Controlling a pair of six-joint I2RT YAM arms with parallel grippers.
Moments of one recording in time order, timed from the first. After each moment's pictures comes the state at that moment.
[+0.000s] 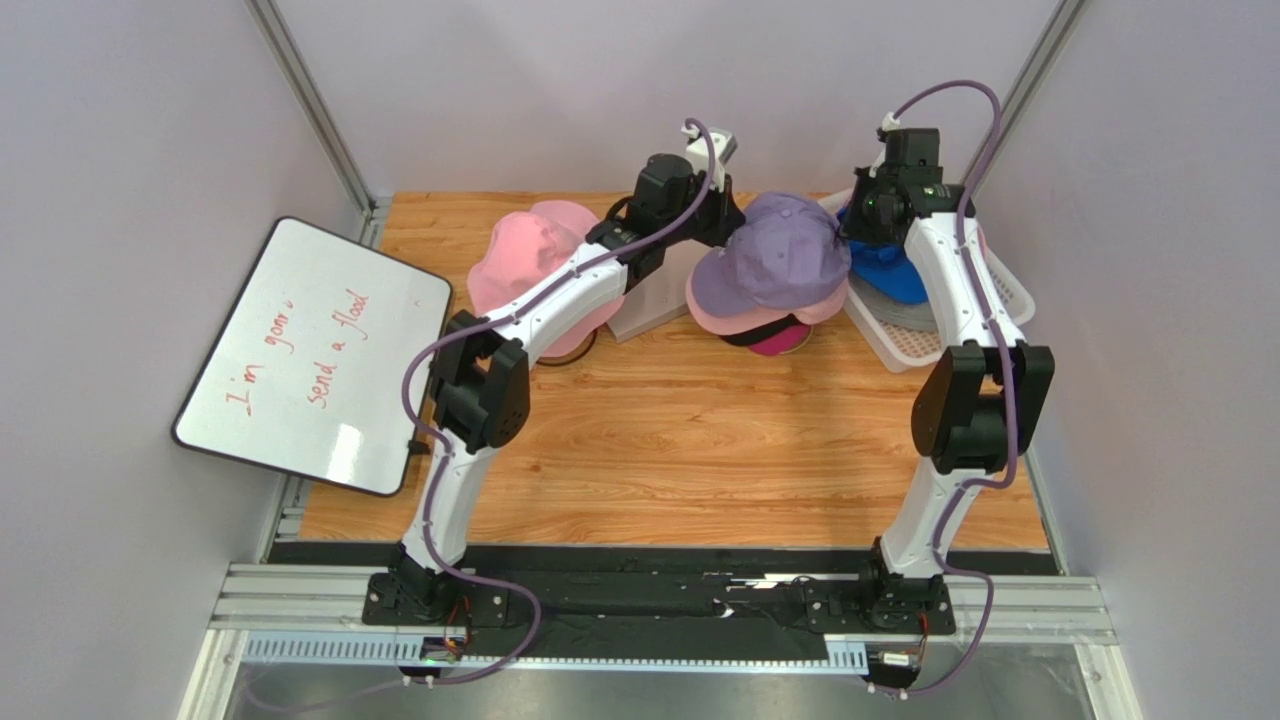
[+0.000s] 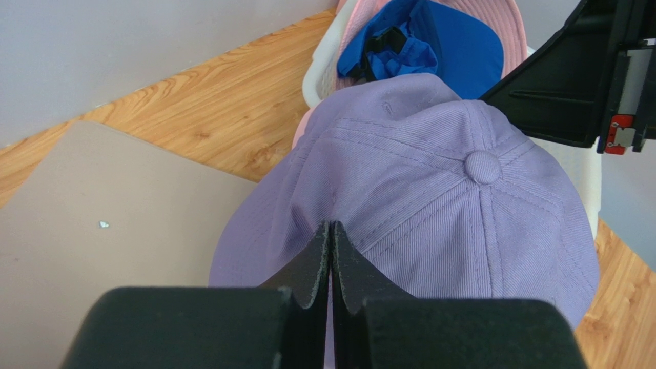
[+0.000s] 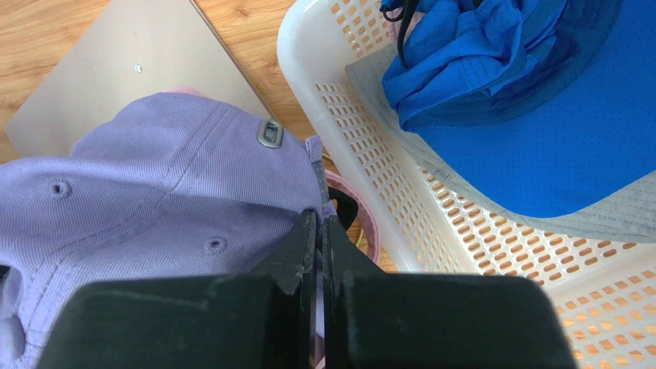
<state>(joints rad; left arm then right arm) -0.64 2.24 2.08 -0.09 0.18 -0.23 -0.01 1.91 1.86 -0.72 -0.06 0.25</state>
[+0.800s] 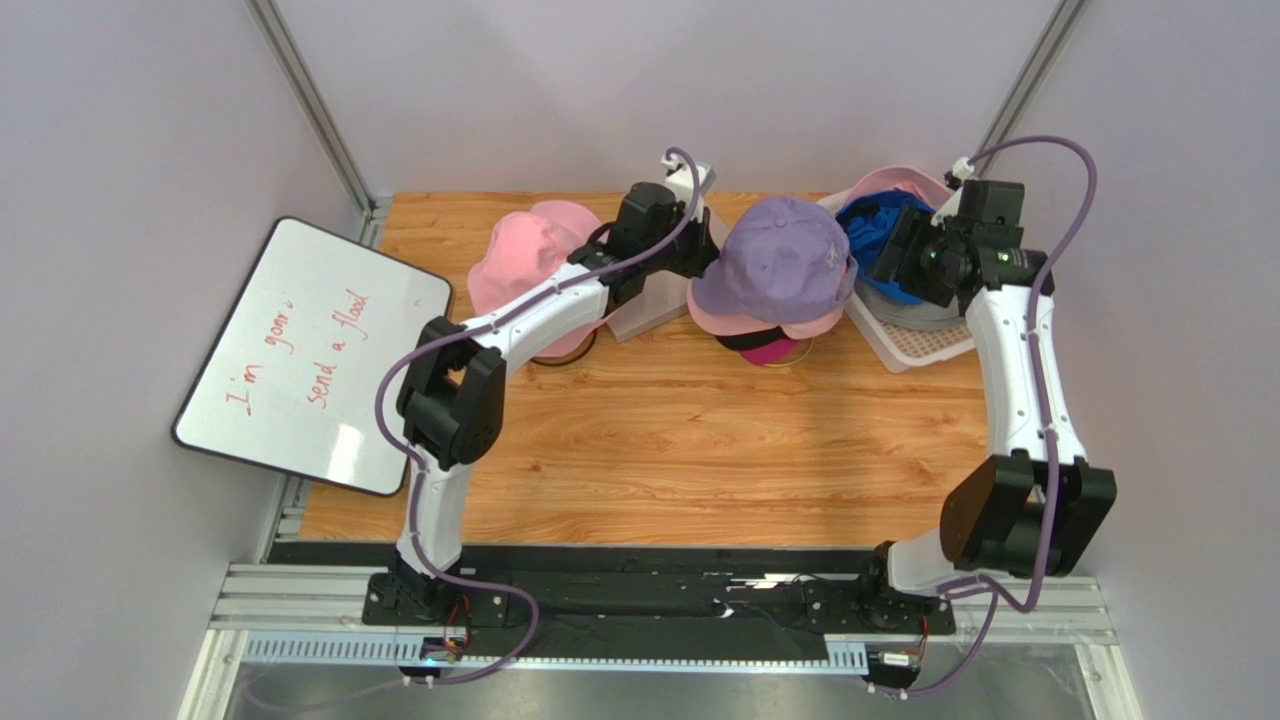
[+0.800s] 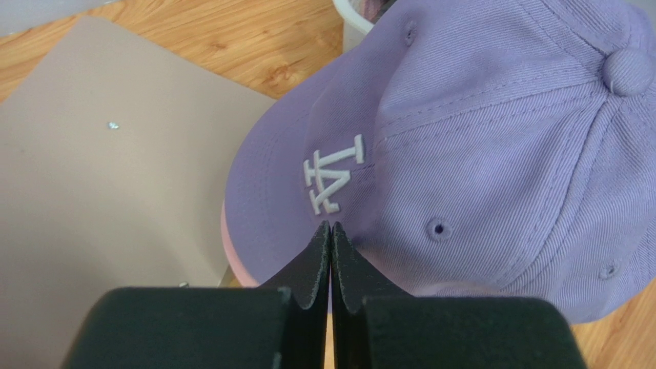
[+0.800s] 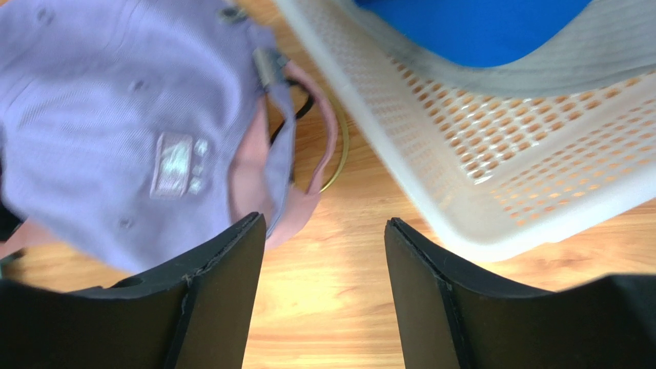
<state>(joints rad) -0.65 2.08 1.76 -0.04 0.16 -0.25 -0.14 1.49 1.51 -0.77 -0.19 0.26</state>
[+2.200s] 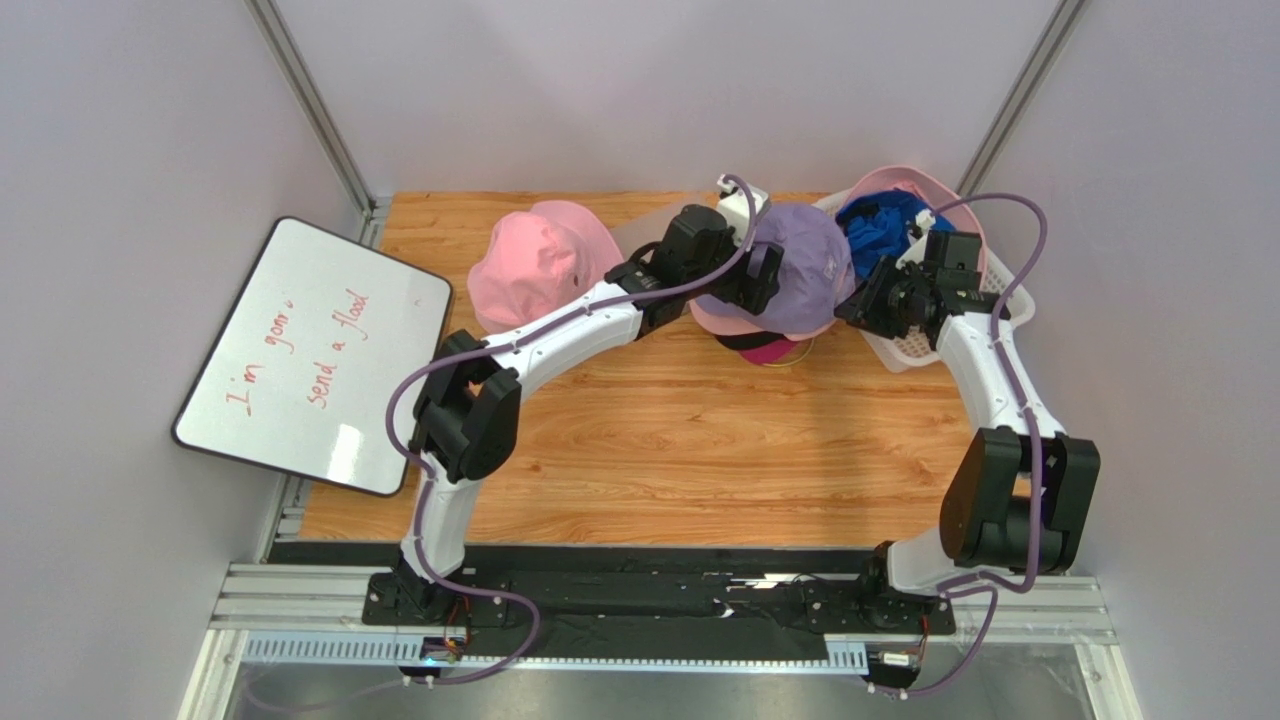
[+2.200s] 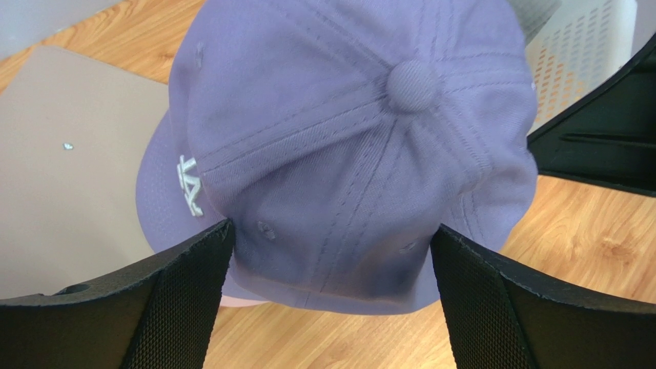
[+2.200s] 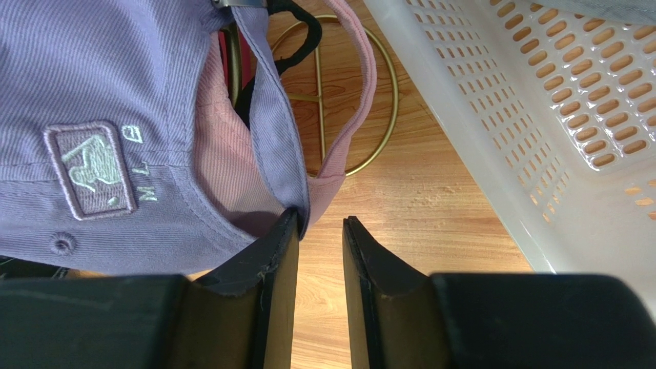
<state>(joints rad) -0.80 2.07 1.81 -0.11 0.02 -0.15 -0.13 1.47 1.16 -0.49 -0.37 0.36</state>
